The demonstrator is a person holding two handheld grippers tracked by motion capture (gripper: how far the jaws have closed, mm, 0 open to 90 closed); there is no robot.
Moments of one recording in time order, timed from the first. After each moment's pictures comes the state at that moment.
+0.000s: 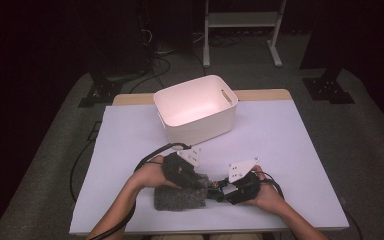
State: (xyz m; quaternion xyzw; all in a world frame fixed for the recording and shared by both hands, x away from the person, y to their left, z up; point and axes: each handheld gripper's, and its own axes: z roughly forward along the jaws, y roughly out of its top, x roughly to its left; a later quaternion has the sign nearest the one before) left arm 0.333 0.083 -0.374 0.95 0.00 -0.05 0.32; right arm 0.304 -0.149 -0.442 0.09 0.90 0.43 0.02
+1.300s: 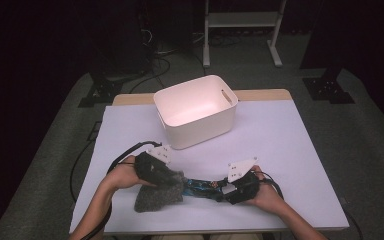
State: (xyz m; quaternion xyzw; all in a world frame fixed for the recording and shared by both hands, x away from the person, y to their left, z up) left arm 0.336 0.153 -0.372 0.95 0.06 -0.03 0.32; right arm 0.305 -0.147 -0.442 0.09 0.90 0.43 0.01
